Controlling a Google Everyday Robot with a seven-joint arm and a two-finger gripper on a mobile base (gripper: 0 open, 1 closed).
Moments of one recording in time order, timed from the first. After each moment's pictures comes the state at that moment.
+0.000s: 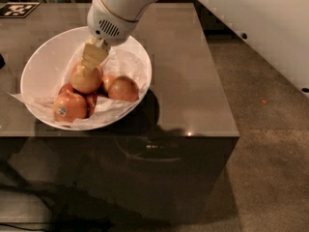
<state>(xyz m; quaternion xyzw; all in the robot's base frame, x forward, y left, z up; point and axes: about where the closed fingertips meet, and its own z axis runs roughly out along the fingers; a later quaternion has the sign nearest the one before) 0.540 0.130 0.967 -0.65 0.70 0.16 0.26</state>
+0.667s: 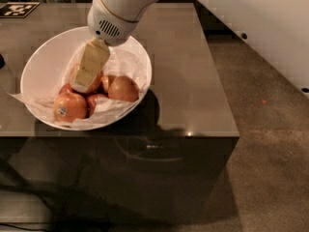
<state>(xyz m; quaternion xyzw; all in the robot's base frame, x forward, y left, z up) 0.540 0.130 0.967 -0.65 0.70 0.16 0.26</state>
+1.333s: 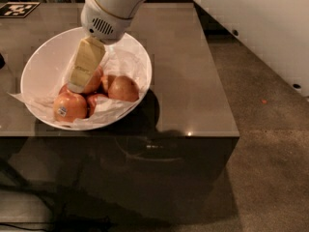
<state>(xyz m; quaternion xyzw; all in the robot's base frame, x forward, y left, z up) 0.539 0.135 0.970 -0.65 0.70 0.15 0.26</state>
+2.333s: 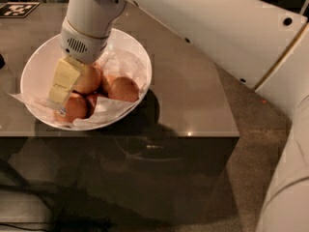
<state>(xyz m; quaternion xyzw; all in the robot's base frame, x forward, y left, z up) 0.523 0.182 0.919 -0.64 0.73 0.18 0.17</state>
